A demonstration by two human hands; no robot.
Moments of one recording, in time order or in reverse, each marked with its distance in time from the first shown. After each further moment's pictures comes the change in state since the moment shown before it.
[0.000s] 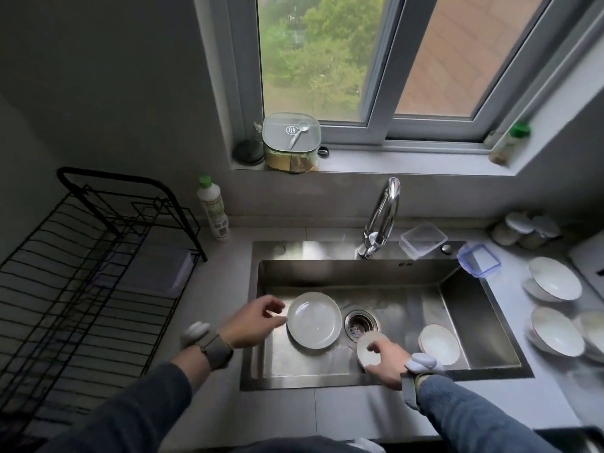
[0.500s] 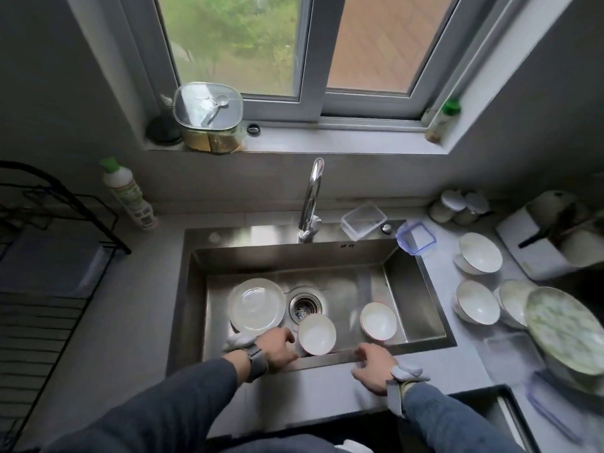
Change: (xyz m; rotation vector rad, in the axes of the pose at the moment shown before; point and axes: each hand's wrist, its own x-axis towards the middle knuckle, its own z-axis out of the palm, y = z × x) left_hand 0.068 0.068 0.192 0.332 -0.267 -0.115; right_hand -0.018 0.123 -0.022 0.051 -0.063 0.162
